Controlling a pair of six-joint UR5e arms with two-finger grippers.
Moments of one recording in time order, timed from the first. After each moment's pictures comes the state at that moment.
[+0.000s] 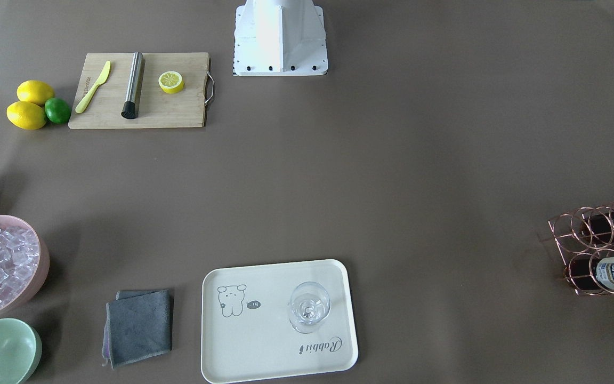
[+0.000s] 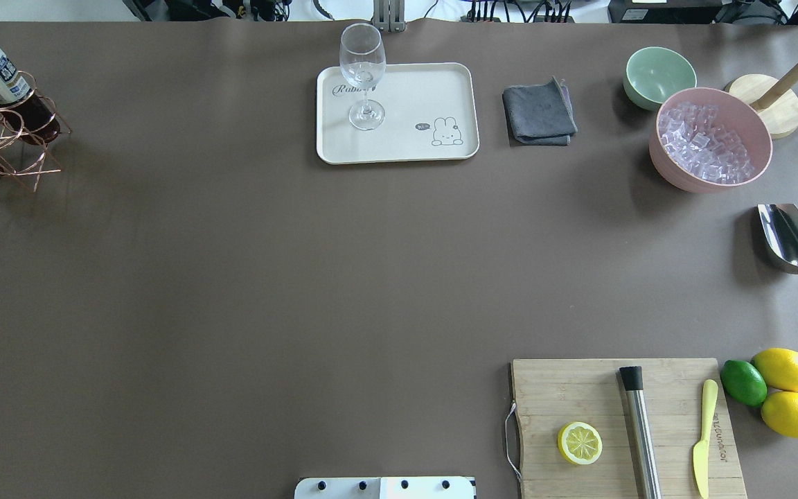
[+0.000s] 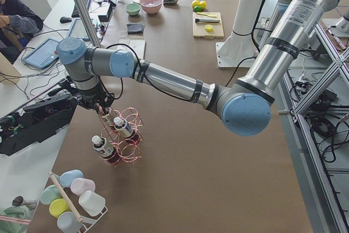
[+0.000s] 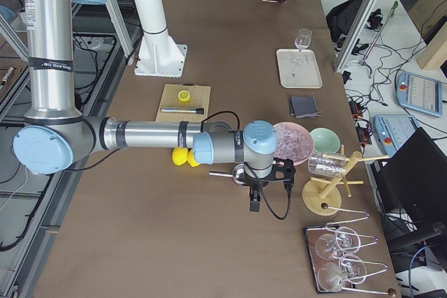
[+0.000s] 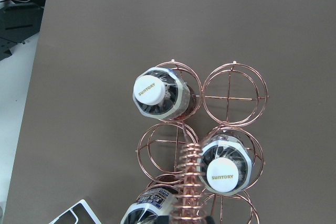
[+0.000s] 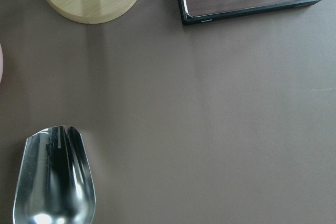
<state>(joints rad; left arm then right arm) -1.60 -2.07 -1.41 -1.30 -2.38 1.33 1.57 -1.60 1.63 -1.51 2.25 0.15</state>
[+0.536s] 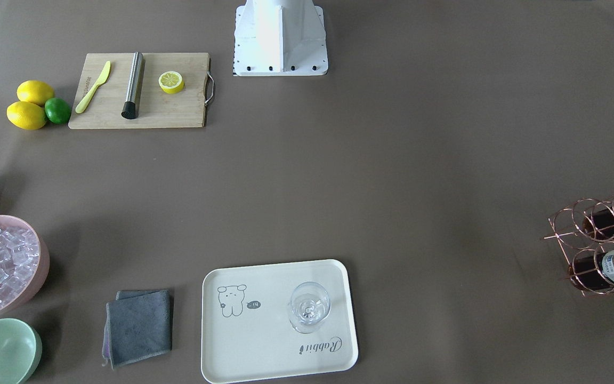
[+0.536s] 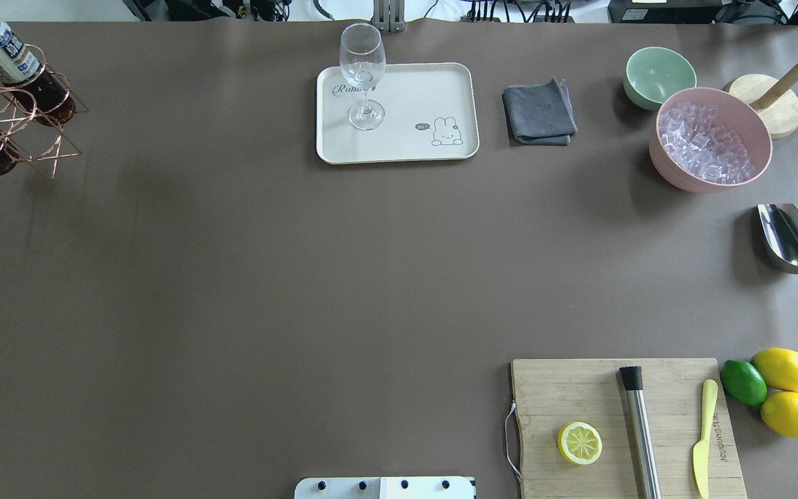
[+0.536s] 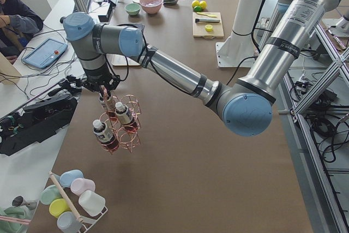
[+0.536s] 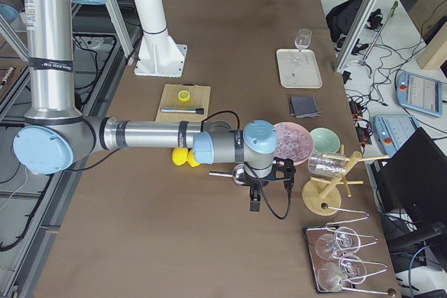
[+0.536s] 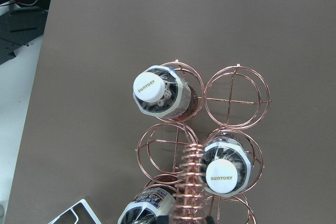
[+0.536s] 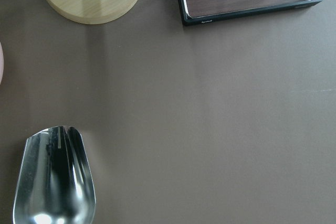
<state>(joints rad) -1.62 -2.08 -1.64 -1.11 -2.42 1.33 1.57 -1.60 1.63 -1.51 2.25 0.14</state>
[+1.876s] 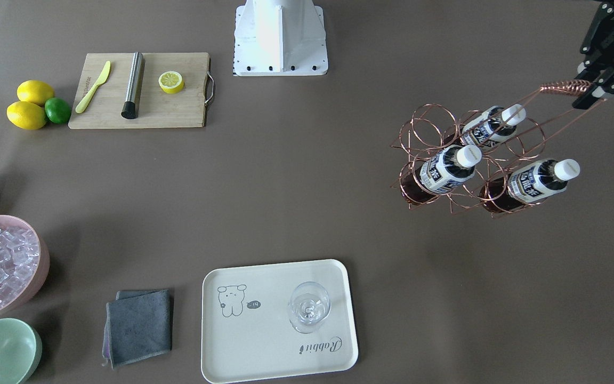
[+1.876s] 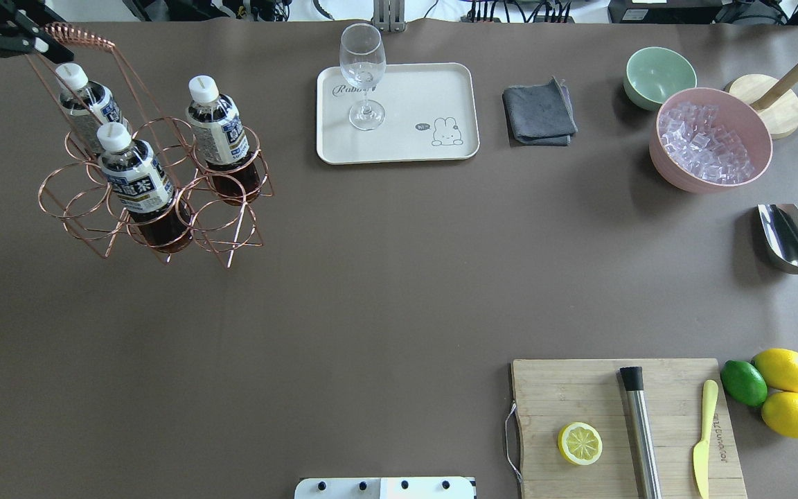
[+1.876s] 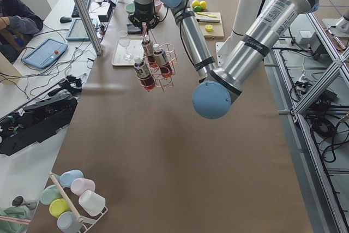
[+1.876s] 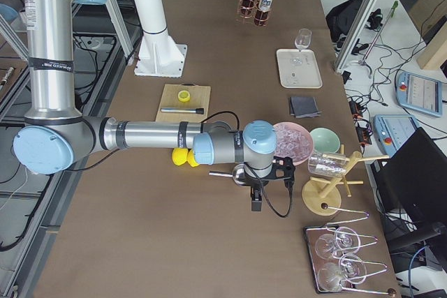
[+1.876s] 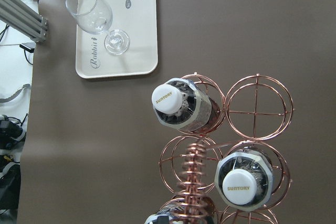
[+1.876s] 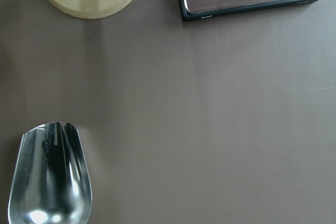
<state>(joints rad) -1.23 -2.21 -2.09 -1.06 -2.42 0.85 1.56 -1.60 1.63 -1.49 2.25 0.10</state>
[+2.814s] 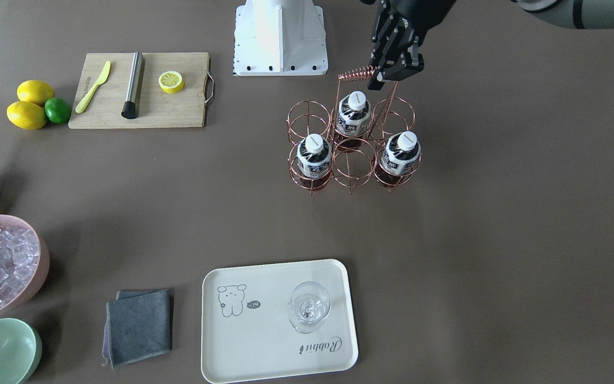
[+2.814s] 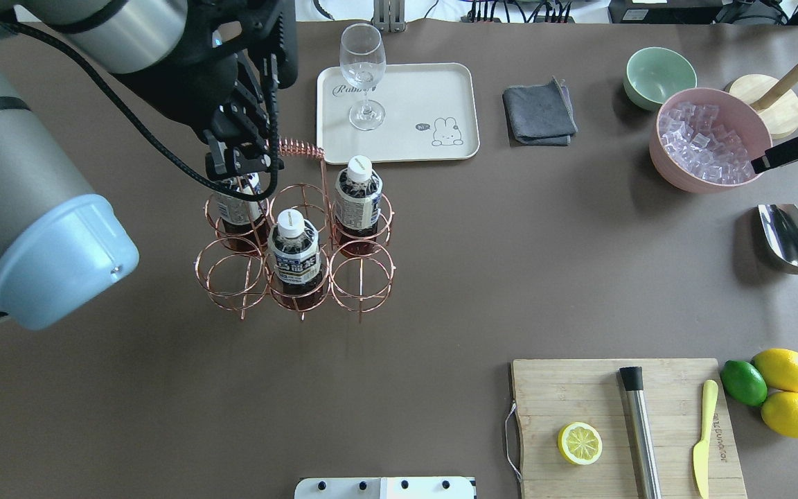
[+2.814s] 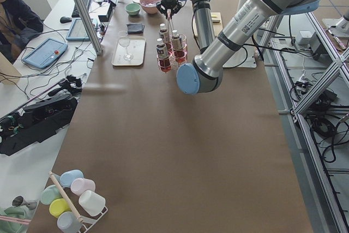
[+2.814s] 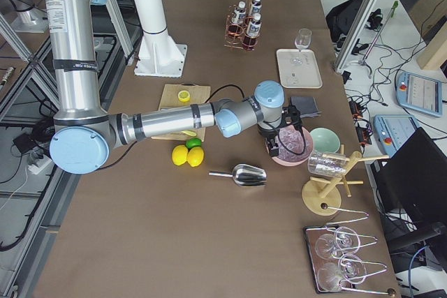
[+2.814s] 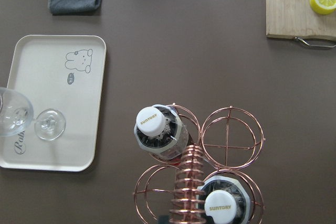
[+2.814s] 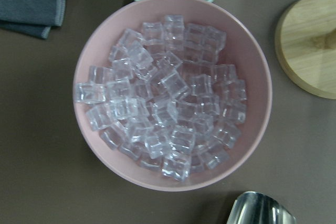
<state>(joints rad) -0.85 -2.38 -2.07 -1.17 -2.21 0.40 1.26 -1.51 1.70 -1.16 2.34 0.35</state>
